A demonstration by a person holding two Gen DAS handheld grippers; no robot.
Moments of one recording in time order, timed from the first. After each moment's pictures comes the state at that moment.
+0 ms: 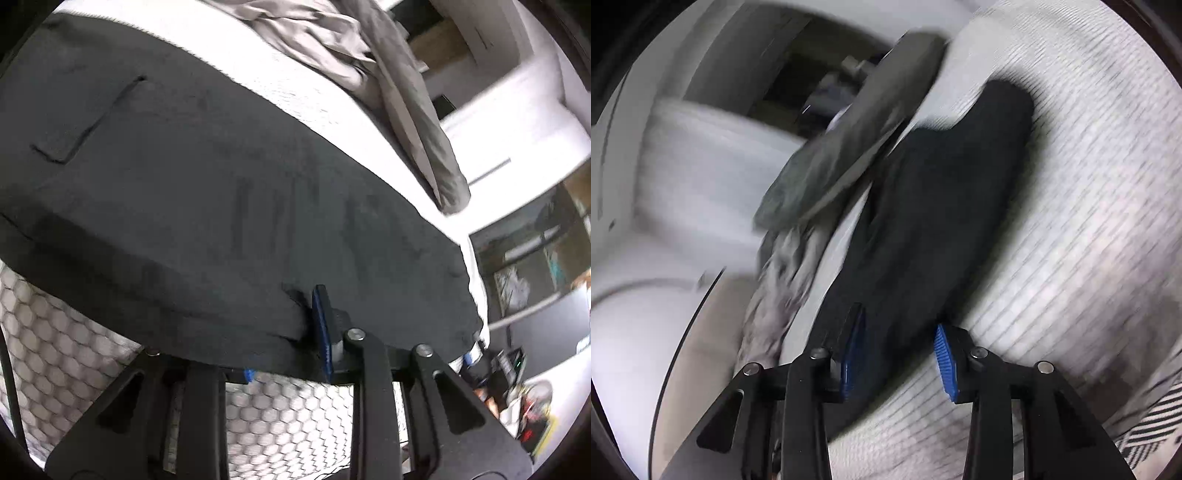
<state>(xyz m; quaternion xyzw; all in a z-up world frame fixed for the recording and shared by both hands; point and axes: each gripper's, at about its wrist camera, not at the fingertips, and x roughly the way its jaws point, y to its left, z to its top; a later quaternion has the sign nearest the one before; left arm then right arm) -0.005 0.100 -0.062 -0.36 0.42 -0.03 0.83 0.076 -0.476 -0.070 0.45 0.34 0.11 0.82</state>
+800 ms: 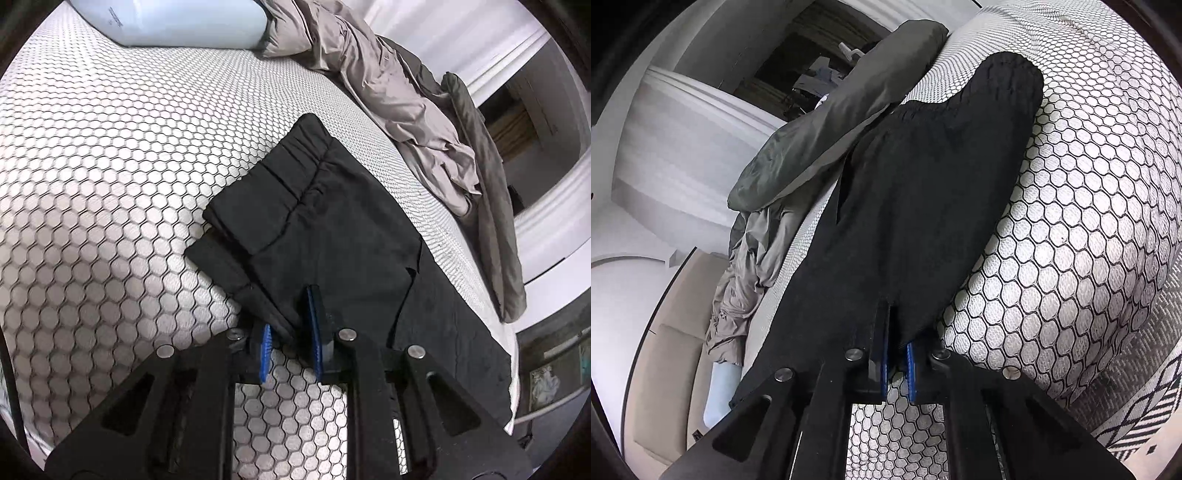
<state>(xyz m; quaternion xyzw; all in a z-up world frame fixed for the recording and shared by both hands) -0.073 0.338 -0.066 -0.39 0.34 0.17 0.84 0.065 -0.501 -0.075 0.41 0.37 0.06 0.83</state>
